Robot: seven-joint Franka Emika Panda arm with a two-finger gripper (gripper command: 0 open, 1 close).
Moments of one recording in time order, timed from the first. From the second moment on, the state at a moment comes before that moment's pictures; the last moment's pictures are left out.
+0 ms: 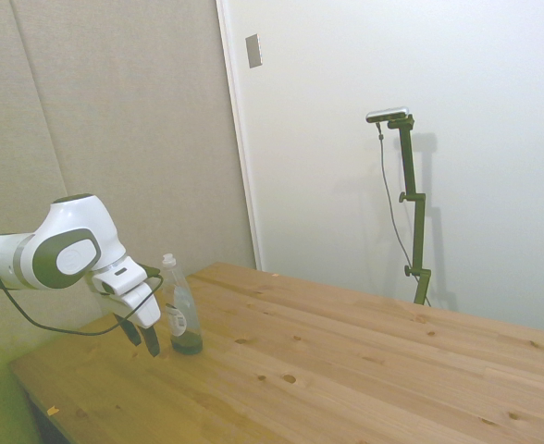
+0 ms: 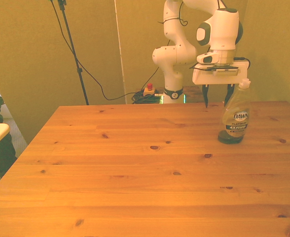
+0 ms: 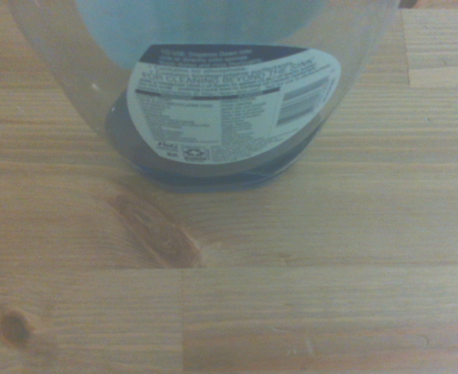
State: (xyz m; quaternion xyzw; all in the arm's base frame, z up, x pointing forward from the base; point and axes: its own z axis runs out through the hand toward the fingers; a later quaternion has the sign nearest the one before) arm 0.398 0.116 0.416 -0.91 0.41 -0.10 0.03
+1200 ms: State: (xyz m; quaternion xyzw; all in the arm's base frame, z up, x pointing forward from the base) arm 0.510 0.144 0.440 -0.88 0.44 -0.18 0.03
